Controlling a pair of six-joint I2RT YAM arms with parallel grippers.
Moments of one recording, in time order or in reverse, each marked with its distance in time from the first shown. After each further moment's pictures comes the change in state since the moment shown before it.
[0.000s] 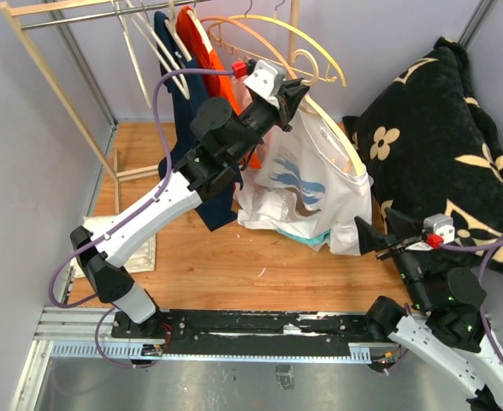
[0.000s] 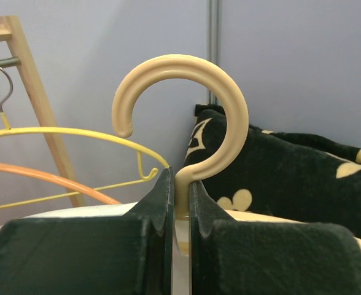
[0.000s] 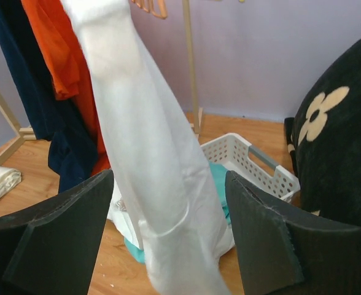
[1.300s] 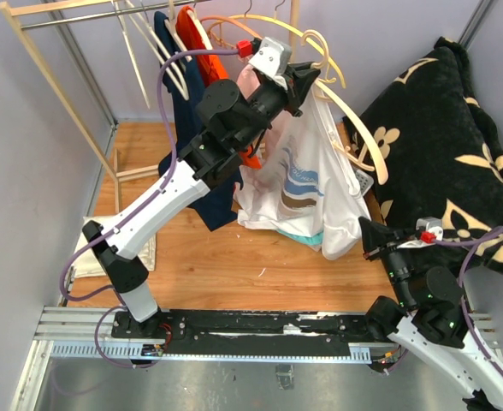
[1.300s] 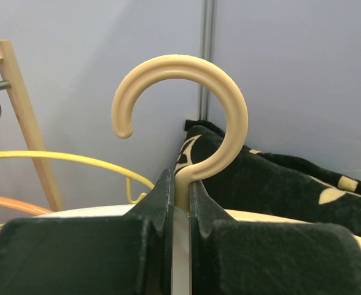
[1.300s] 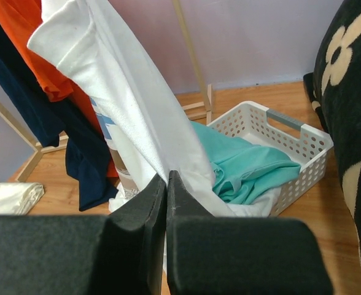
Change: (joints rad) left arm -0.008 0.105 0.234 -0.113 -0.015 -0.066; right arm 0.000 -0.064 -0.137 0.053 0.077 0.204
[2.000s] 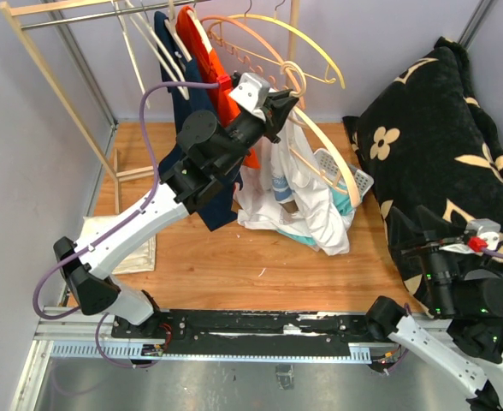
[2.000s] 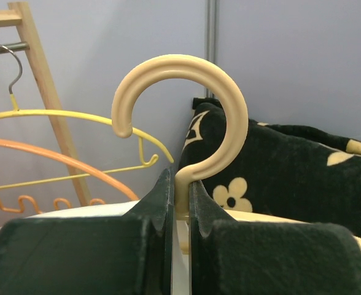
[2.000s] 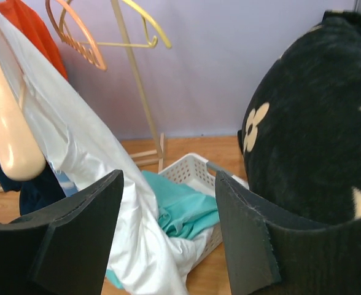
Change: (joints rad) left arm 0.008 -0.221 -0.386 0.135 0.022 0.043; right arm 0.000 0.044 0.260 -0.089 0.107 -0.222
